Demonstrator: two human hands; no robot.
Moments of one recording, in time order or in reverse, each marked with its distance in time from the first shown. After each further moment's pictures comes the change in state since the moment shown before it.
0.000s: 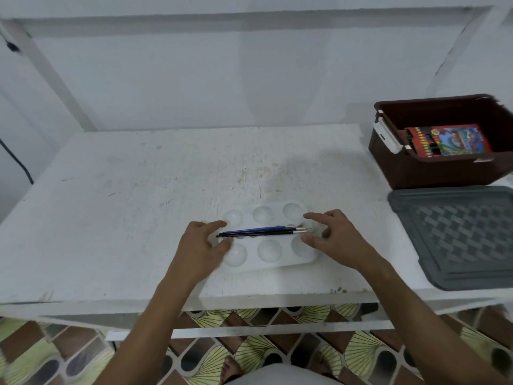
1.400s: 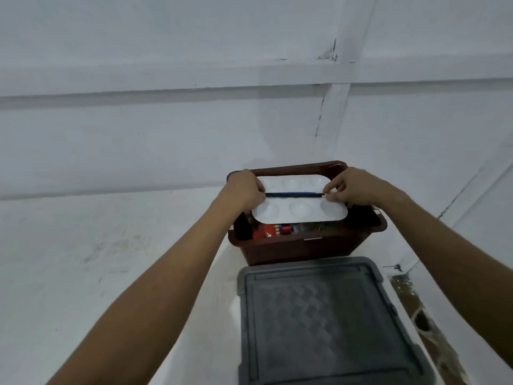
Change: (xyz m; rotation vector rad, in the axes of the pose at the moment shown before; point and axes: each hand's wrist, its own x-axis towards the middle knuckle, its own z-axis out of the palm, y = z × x) left_hand 0.178 0.430 0.181 0.242 -0.132 0.185; right_hand 0.125 0.162 -0.403 -0.361 0.010 0.007
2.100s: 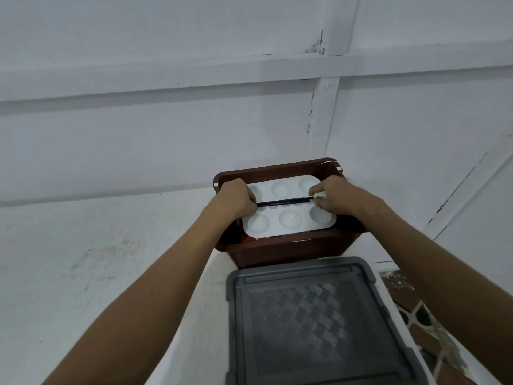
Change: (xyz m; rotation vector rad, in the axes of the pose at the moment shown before) left_hand 0.013 0.001 0.024 0.076 -0.043 -0.062; right_hand 0.017 0.012 0.032 -0.164 0.043 -0.054
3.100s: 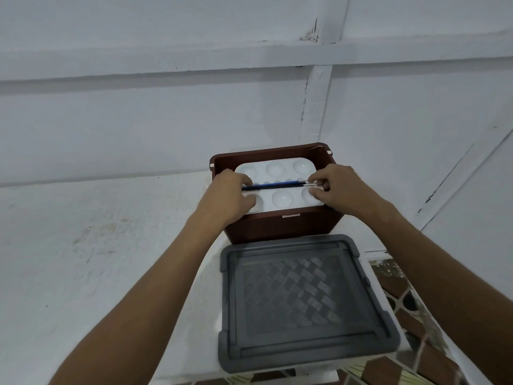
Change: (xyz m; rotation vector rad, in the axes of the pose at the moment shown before) left_hand -0.069 0.003 0.009 0.002 0.251 0.135; right_hand -0.067 -0.007 -0.004 0.081 0.269 -0.133
